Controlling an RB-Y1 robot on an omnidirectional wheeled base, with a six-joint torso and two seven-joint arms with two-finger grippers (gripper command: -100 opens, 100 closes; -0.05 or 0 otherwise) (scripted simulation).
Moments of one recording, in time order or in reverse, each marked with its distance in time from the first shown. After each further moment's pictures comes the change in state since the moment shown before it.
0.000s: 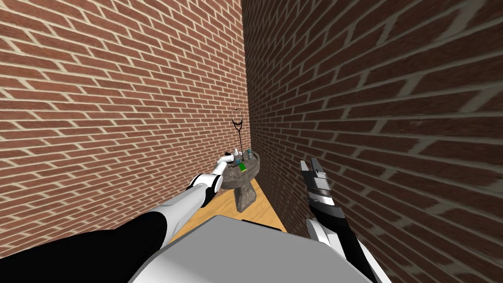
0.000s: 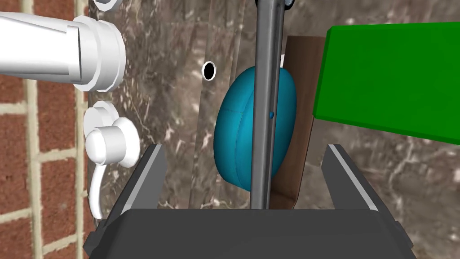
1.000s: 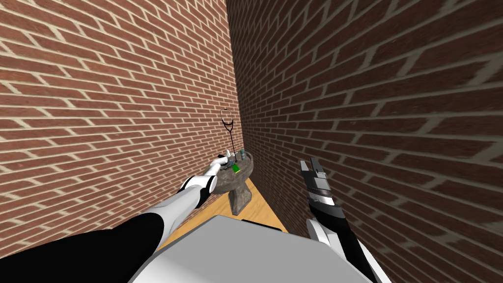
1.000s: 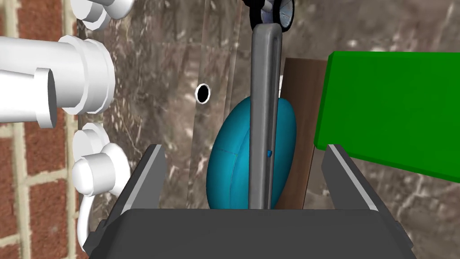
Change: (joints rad) left arm 0.054 0.096 0.060 0.055 0.036 -0.053 -0.011; right arm 0.000 0.000 0.000 0.000 0.000 0.000 0.000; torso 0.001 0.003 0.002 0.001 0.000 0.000
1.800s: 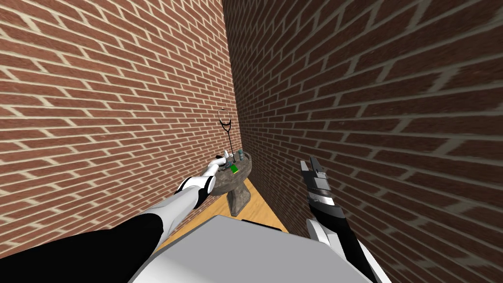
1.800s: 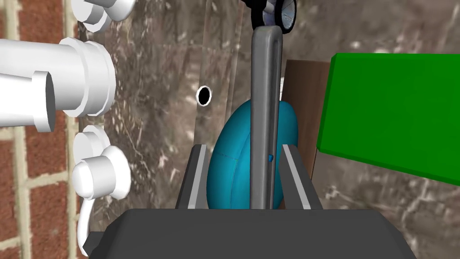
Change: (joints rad) left arm 0.019 0.026 0.017 0.014 0.016 -0.019 -0.012; right arm 0.000 0.000 0.000 0.000 0.000 0.000 0.000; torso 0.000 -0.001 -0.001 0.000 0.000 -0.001
